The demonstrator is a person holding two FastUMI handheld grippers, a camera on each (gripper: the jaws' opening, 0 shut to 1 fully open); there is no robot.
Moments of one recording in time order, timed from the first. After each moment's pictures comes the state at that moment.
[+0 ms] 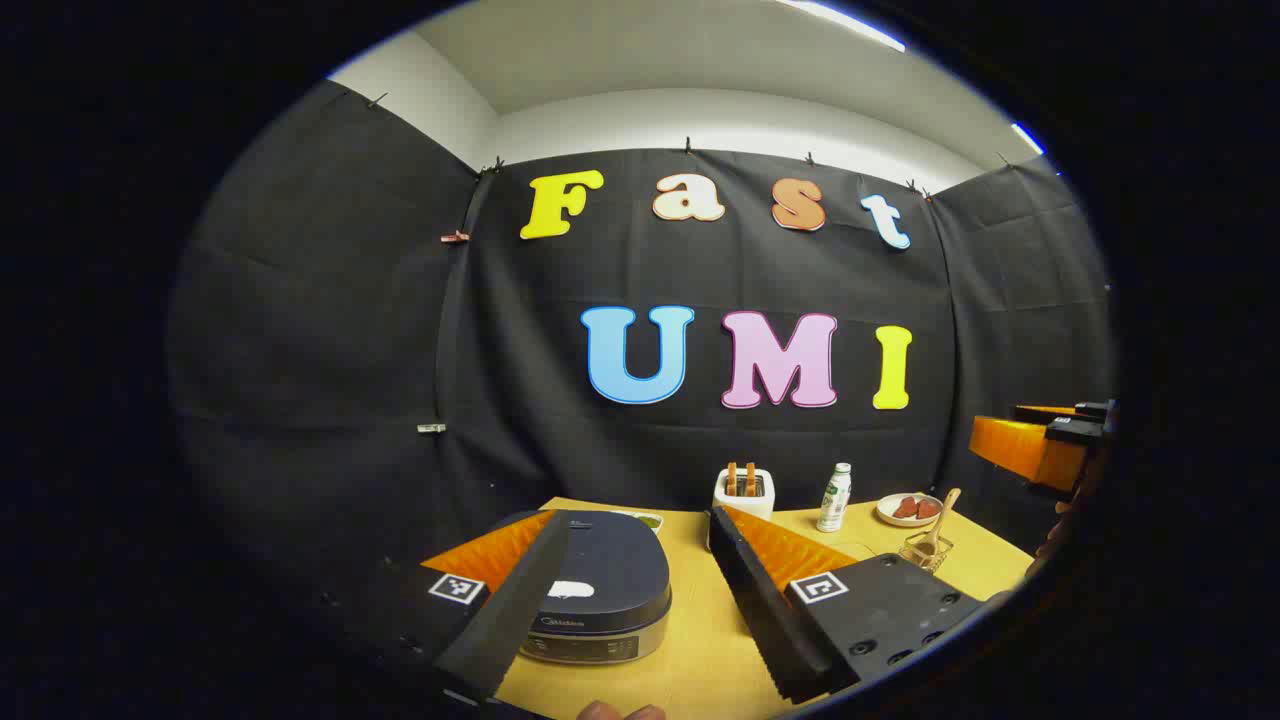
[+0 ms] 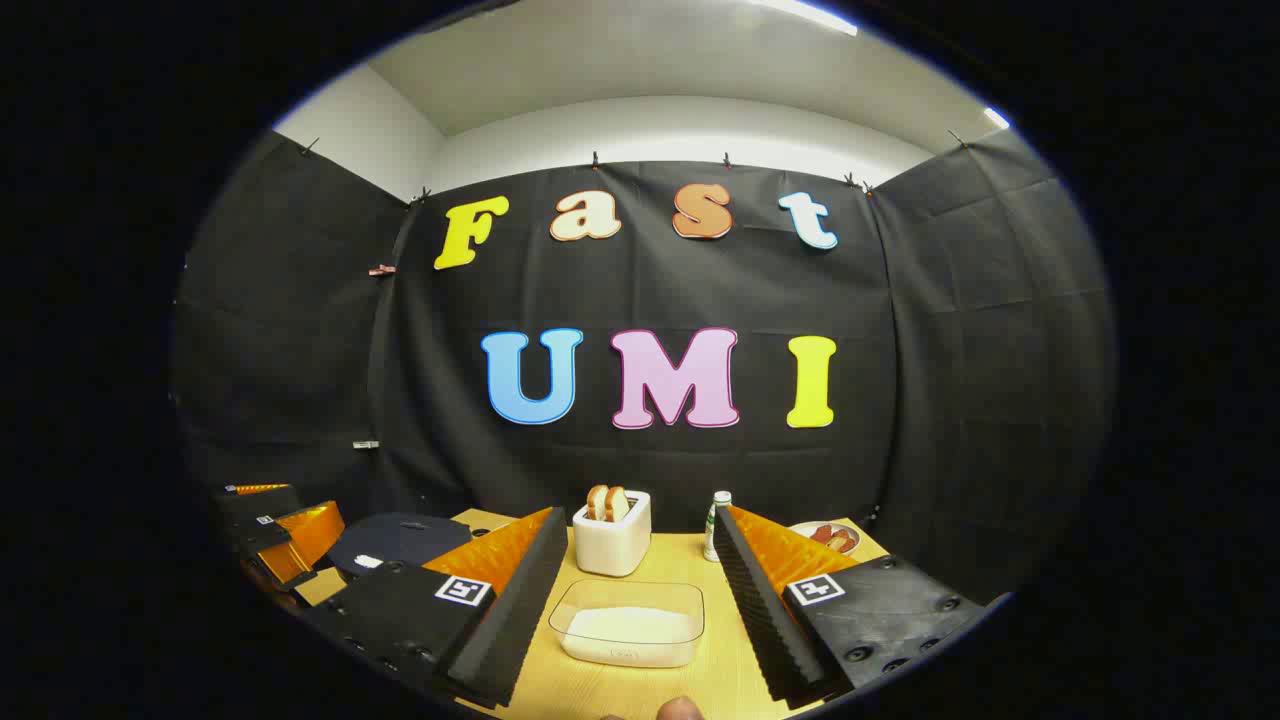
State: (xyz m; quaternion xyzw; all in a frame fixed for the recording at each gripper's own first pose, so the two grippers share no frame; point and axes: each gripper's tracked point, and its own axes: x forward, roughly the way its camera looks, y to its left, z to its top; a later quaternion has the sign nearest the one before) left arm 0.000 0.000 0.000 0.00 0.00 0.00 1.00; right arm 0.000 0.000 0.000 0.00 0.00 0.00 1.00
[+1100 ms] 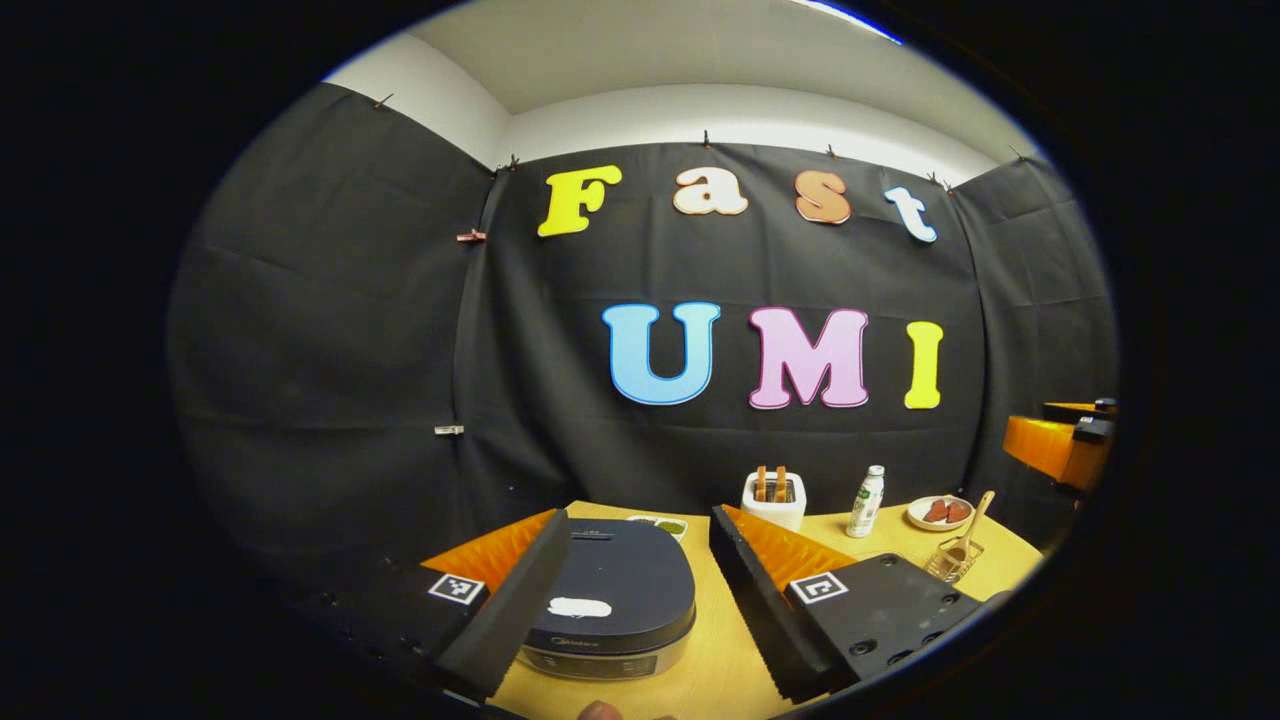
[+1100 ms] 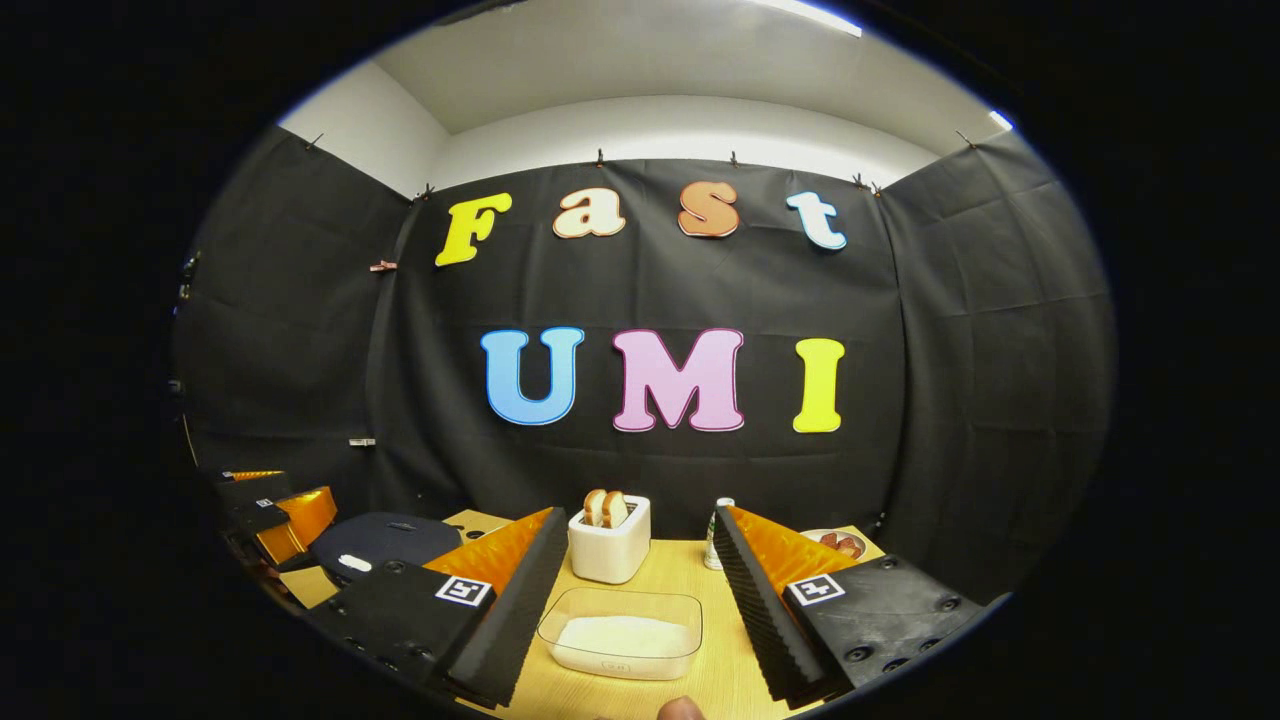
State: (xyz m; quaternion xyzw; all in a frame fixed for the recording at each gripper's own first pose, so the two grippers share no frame) left arm 0.041 0.019 -0.014 0.00 0.01 0.04 1.00; right arm 0.032 -0.004 -0.008 -0.02 0.00 0.00 1.00
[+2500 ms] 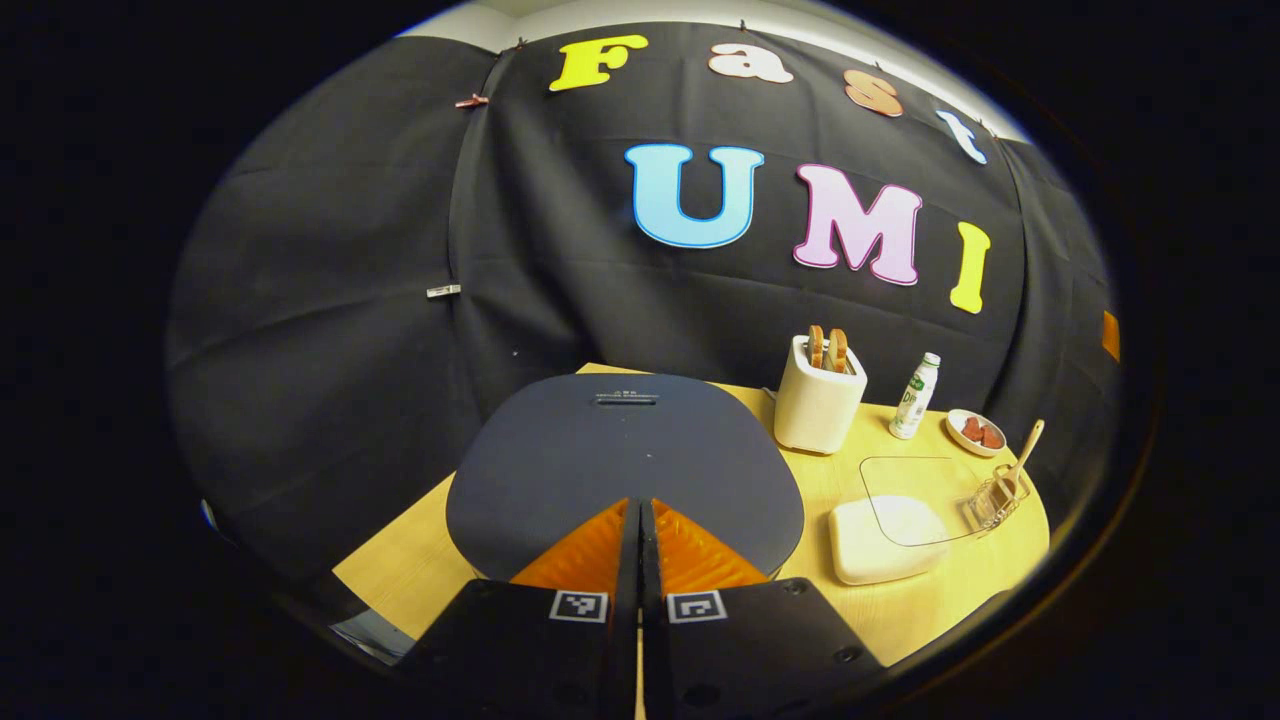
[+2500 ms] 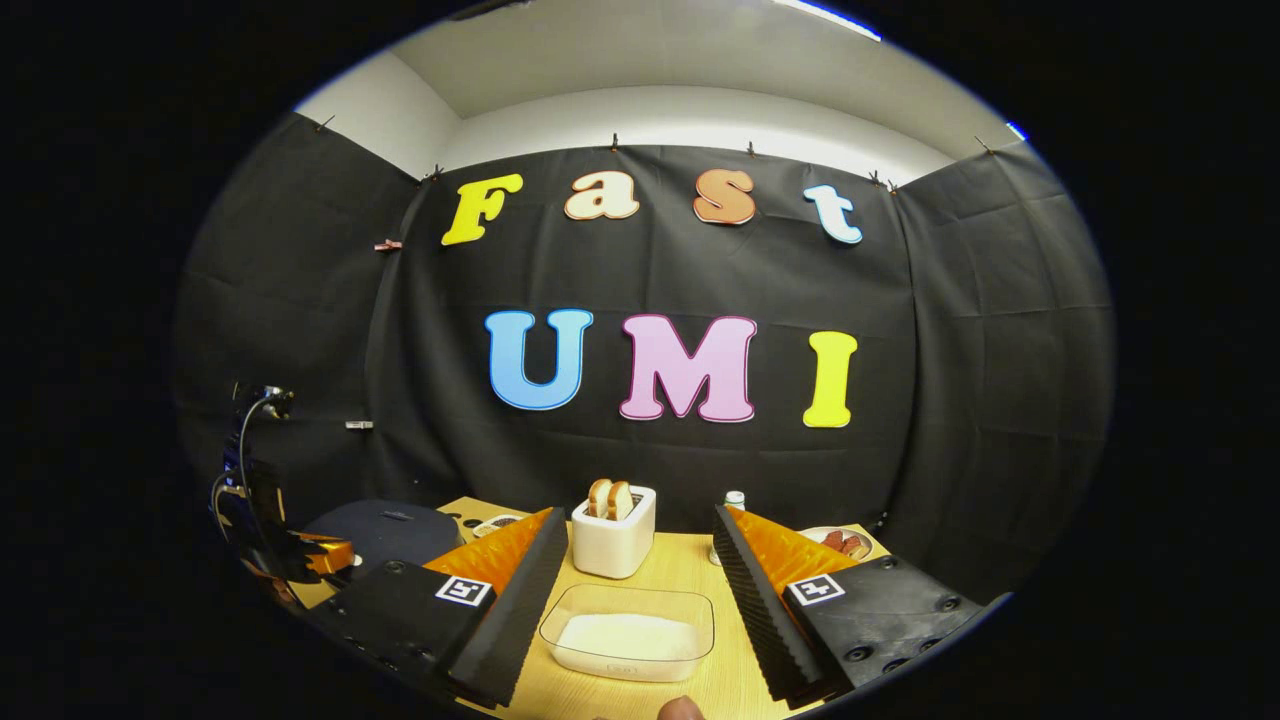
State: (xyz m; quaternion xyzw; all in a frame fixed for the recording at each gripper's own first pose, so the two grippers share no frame) left arm 0.105 0.070 -0.152 -0.05 0.22 0.04 0.97; right arm 0.053 0.013 -0.022 -0.03 0.02 0.00 1.00
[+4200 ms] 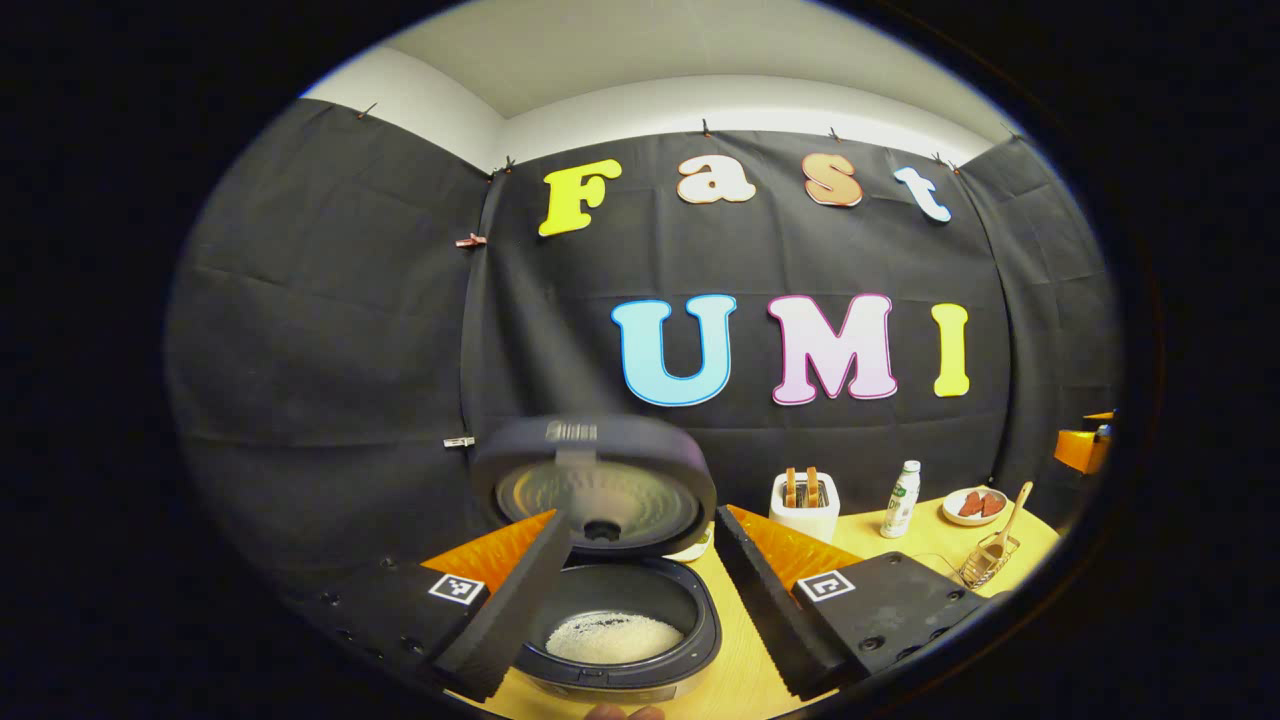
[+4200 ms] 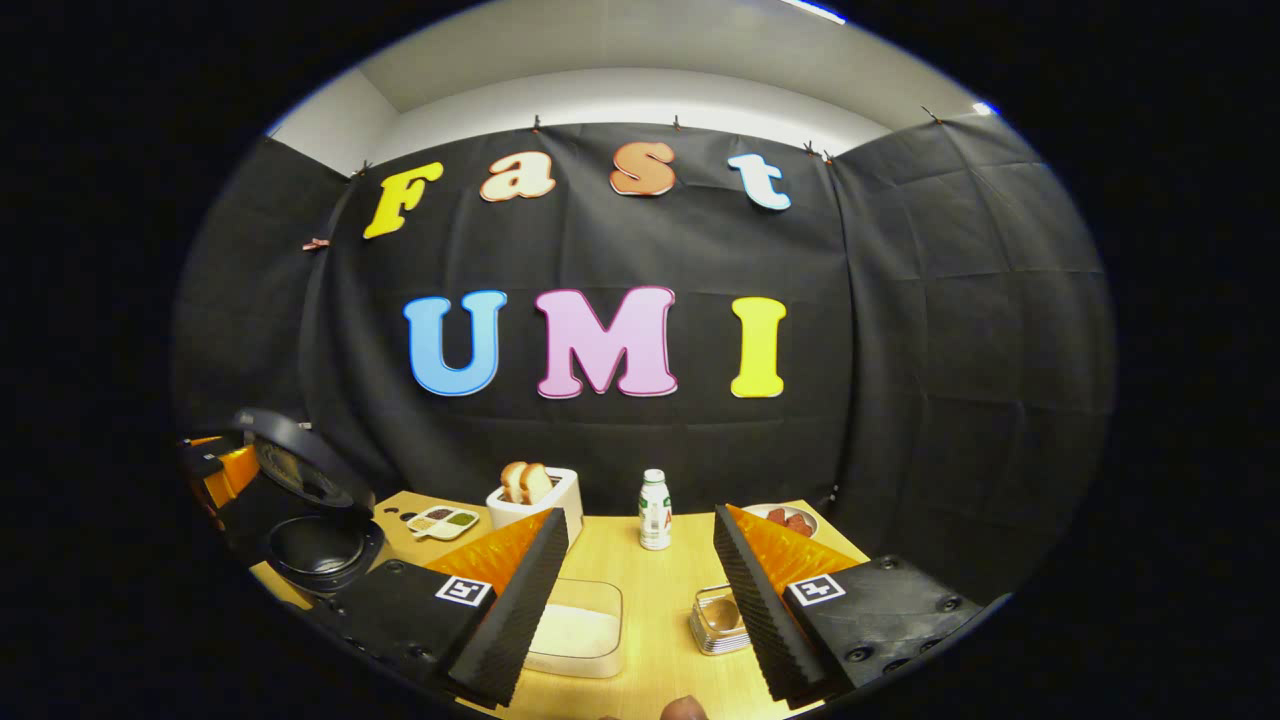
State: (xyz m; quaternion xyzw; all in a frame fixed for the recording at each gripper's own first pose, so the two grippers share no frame) left arm 0.092 0.020 -0.008 0.04 0.01 0.06 1.00; right arm 0.077 -0.125 -0.066 0.01 0.07 -0.09 0.99
